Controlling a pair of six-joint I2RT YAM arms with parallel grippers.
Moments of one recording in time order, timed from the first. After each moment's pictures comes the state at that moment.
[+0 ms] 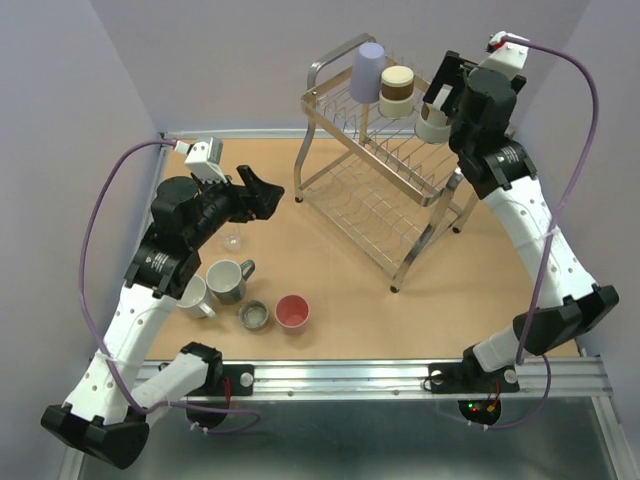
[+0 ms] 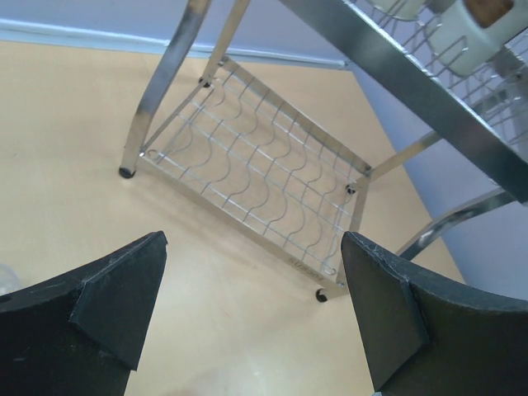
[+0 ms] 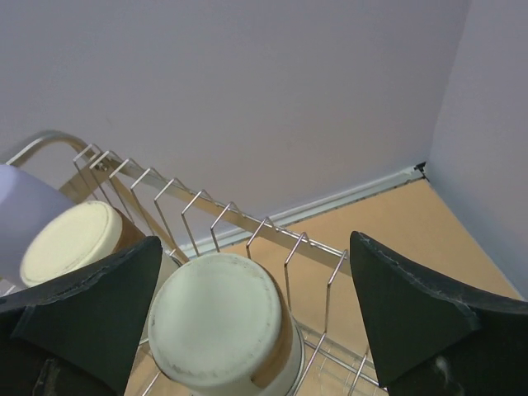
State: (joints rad) left arm -0.36 0.89 1.10 -0.35 0.18 -0.47; right arm 0.38 1.52 1.80 -0.28 0.68 0.20
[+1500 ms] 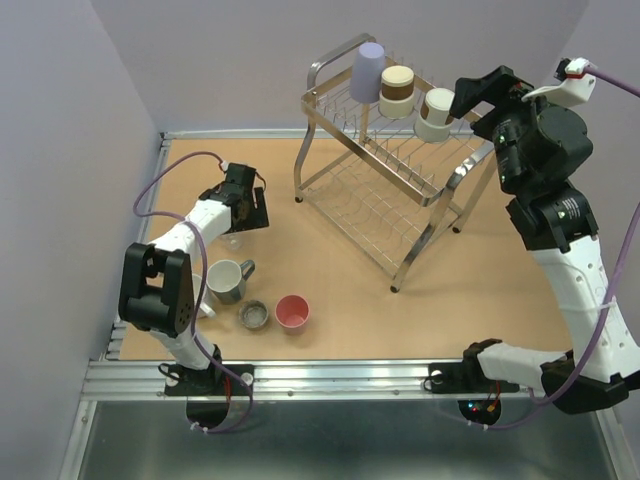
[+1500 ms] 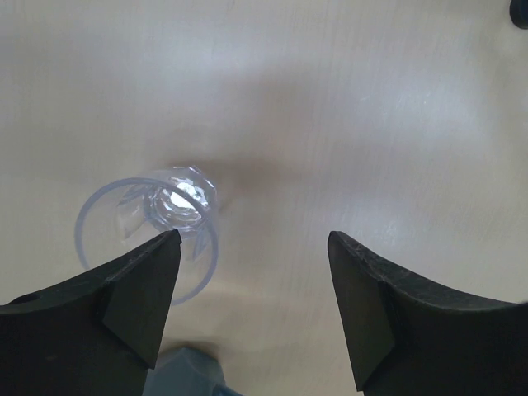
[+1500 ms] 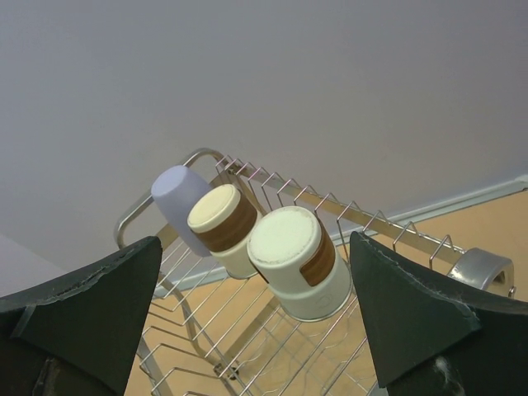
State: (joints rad) left arm -0.26 1.60 1.13 -0.52 -0.23 -0.37; right arm 0.38 1.18 1.67 -0.31 0.43 0.41
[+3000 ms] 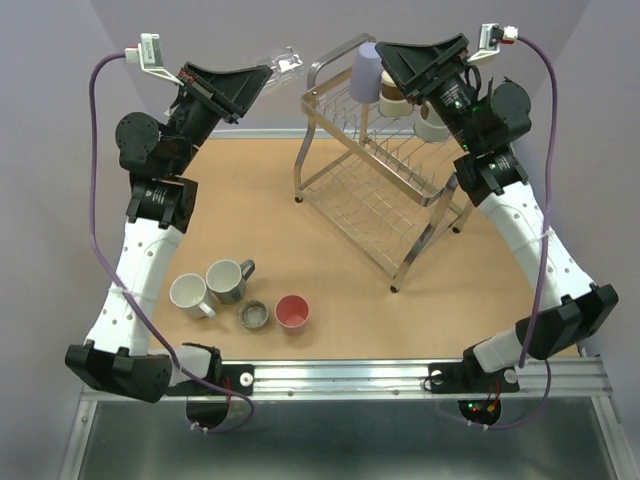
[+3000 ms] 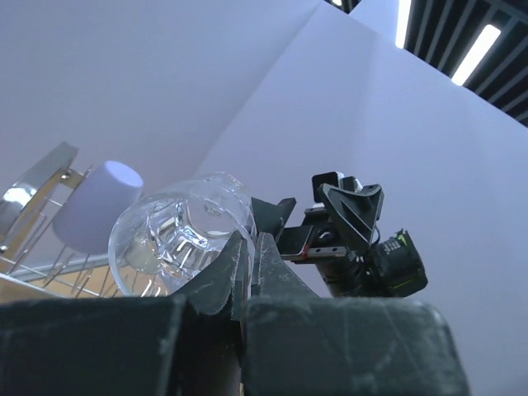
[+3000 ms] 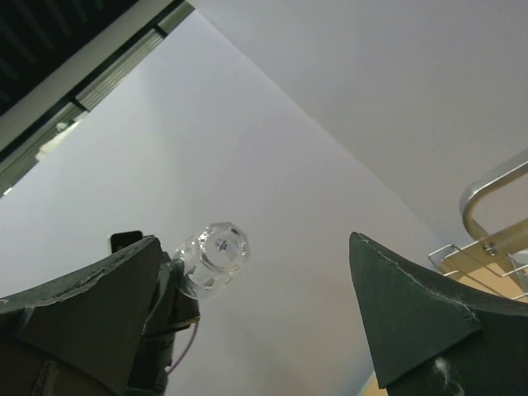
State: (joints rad) left arm -0.23 1.23 1.51 0.27 0.44 -1.01; right arm 0.38 1.46 1.68 0.29 -0.28 1.06
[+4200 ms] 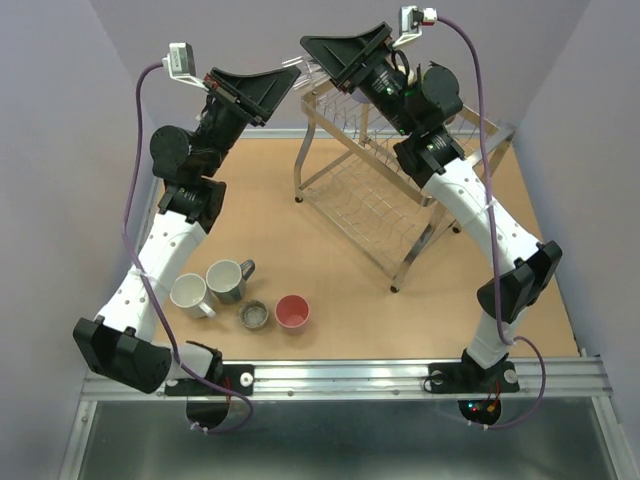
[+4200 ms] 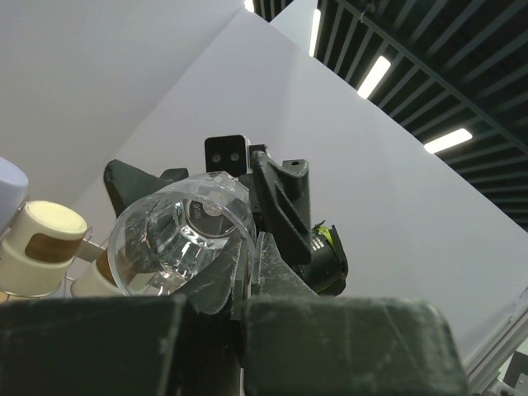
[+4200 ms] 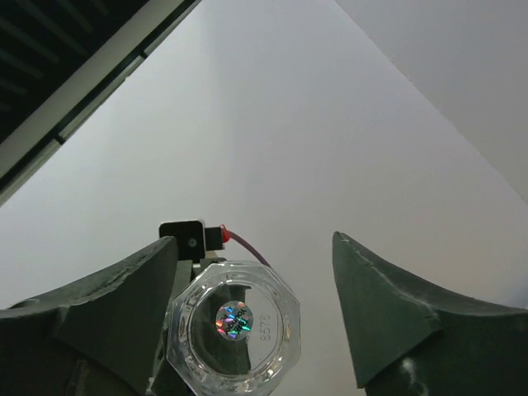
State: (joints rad) left arm -0.37 1.31 1.43 0.57 0.38 -1.22; right arm 0.61 1.78 2.02 0.35 -0.23 1.07
